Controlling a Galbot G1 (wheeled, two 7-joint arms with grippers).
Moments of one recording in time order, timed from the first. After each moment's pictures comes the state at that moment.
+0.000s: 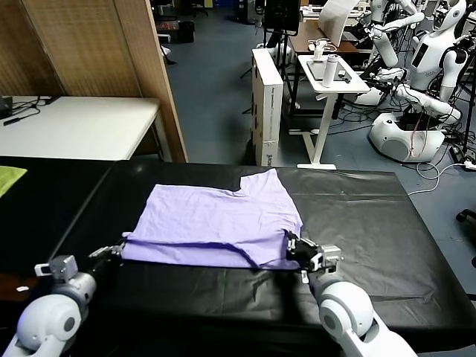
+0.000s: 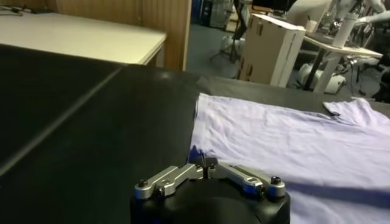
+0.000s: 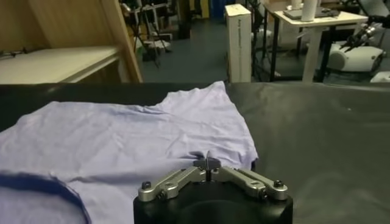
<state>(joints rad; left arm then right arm) 1.42 -0.94 -0.67 -1.95 -0.81 0.48 -0.14 -1.14 1.12 0.16 2.00 0.66 -0.55 0.41</state>
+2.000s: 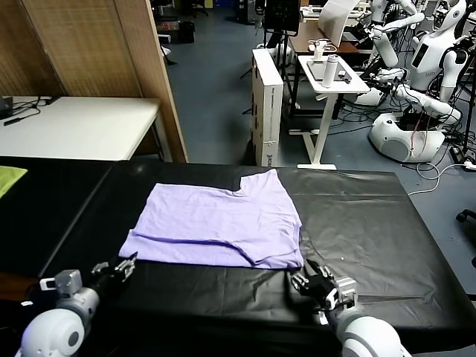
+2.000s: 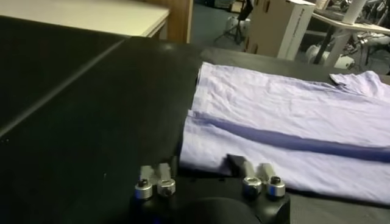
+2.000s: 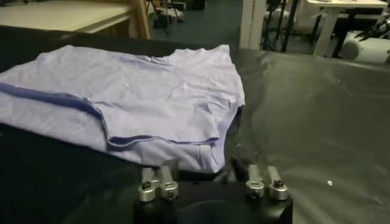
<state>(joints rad) 1.53 -1.01 -0.69 -1.99 -0.77 0.50 -0.15 -1.42 0.97 0.26 2.18 0.62 -0.59 0.32</state>
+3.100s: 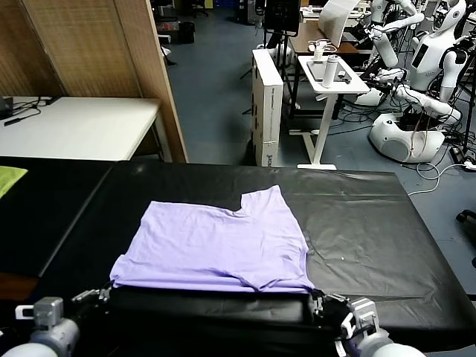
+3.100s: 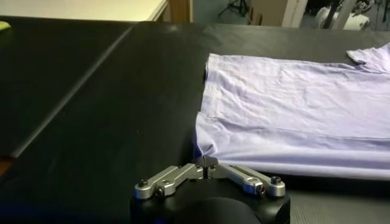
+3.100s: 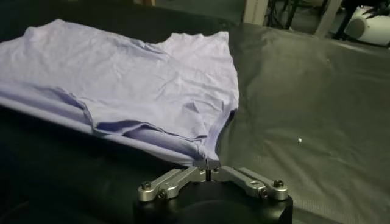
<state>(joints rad) 1.87 -0.98 -0.83 -2.22 -0.77 0.55 -0.19 -1.69 0.89 0.38 2.42 0.67 -0.74 0.40</state>
